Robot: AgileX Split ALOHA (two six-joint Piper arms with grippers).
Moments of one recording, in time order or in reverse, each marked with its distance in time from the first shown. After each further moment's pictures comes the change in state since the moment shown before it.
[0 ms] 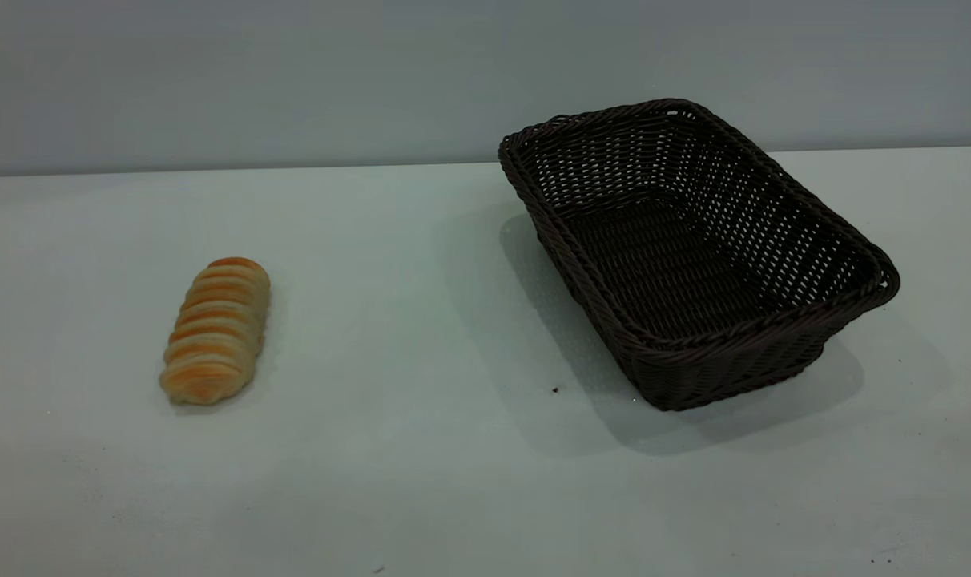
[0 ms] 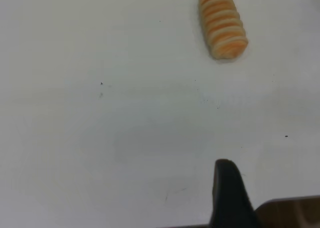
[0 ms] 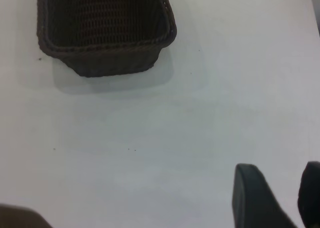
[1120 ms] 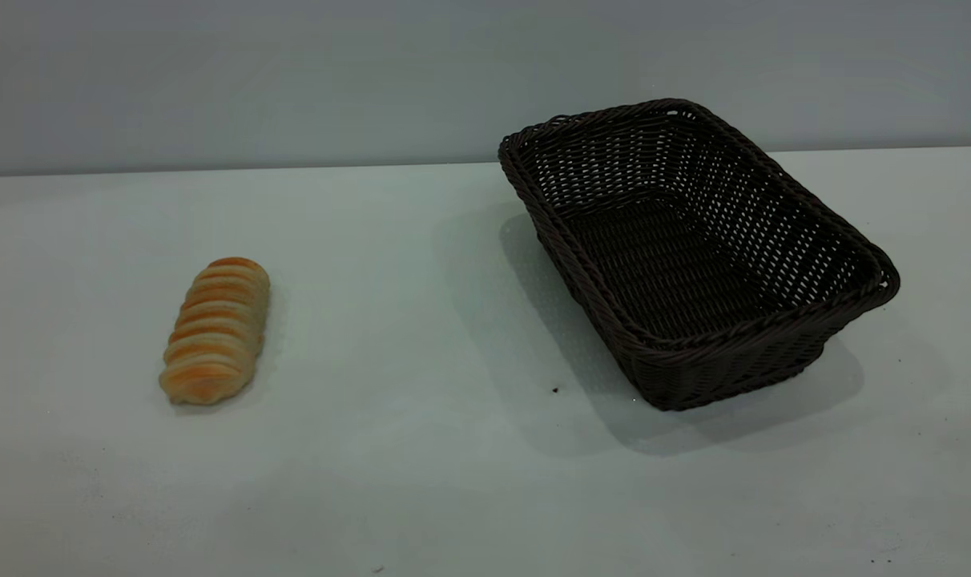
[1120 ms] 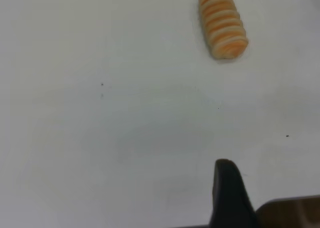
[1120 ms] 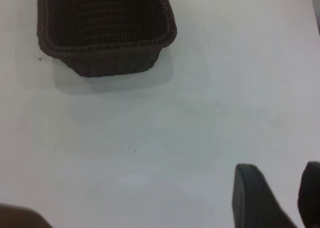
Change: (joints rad) left arm 0.000 0.000 0.000 0.000 -0.002 0.018; right arm 0.000 0.000 0.000 0.002 0.000 0.000
